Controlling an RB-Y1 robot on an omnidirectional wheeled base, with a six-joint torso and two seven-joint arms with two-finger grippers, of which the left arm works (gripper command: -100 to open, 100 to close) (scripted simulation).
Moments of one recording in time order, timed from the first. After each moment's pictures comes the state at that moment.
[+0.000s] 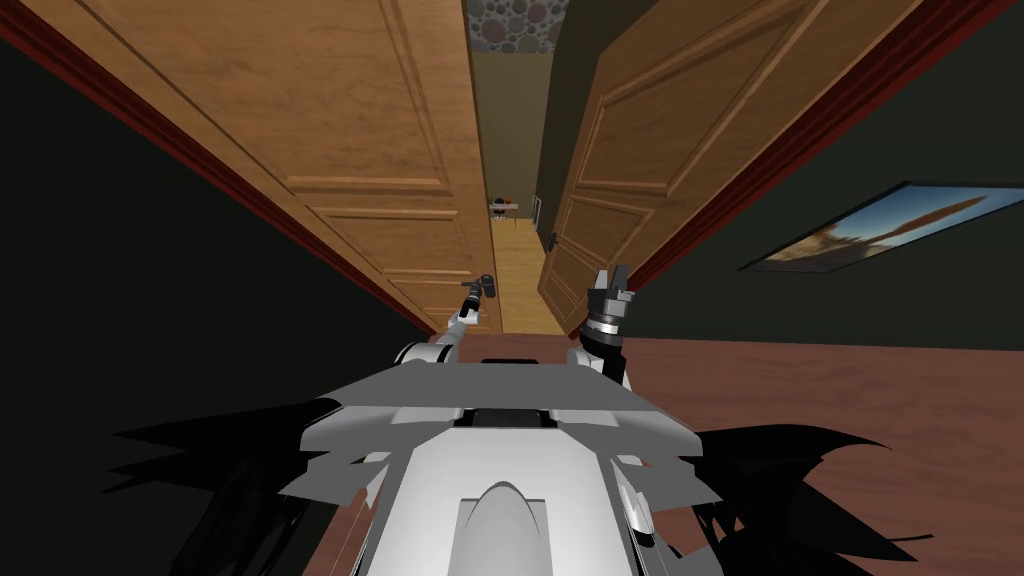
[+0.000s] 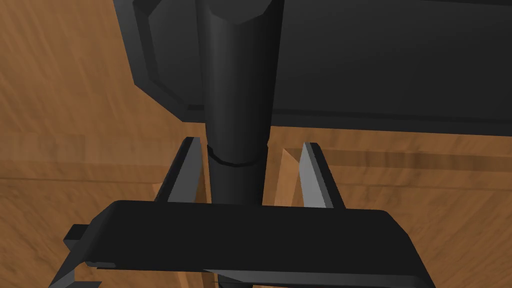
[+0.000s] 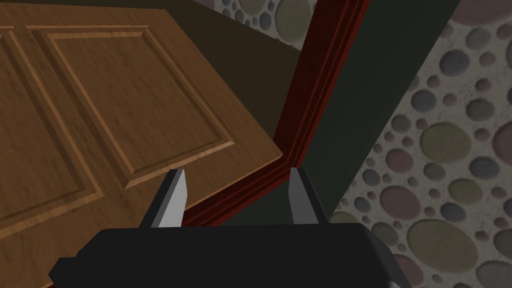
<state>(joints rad) -0.51 0.07 0.11 -0.61 0.06 -0.49 0.00</state>
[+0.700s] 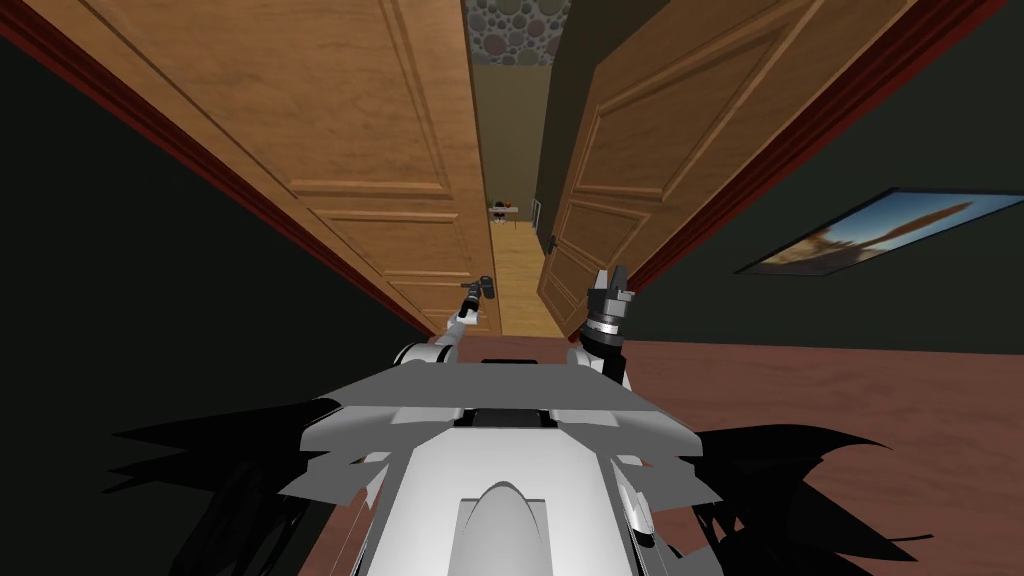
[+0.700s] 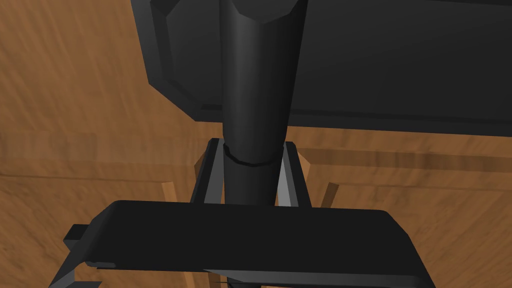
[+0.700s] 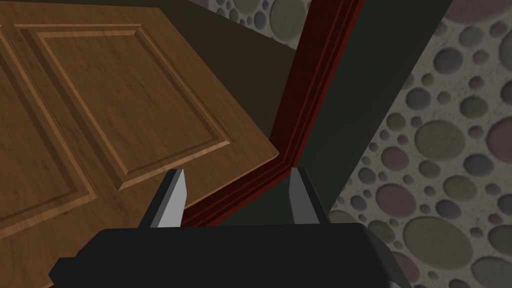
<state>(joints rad) -0.50 0.07 0.12 -0.61 0.06 -0.48 -0.01</state>
